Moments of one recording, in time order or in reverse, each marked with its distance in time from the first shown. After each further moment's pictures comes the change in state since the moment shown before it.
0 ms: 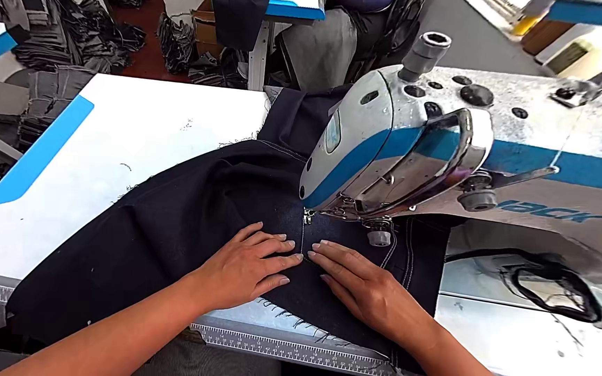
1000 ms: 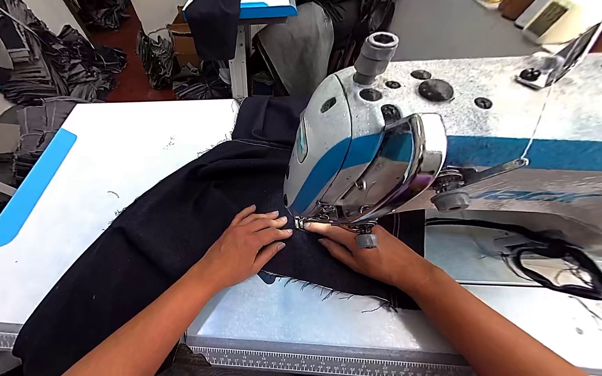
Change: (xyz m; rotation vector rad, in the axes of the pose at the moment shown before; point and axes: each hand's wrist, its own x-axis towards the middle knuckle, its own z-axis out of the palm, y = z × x) left_hand 0.035 -0.033 0.000 -0.113 0.168 -0.037; right_hand 0.028 0.055 0.000 -0.059 -0.066 0.024
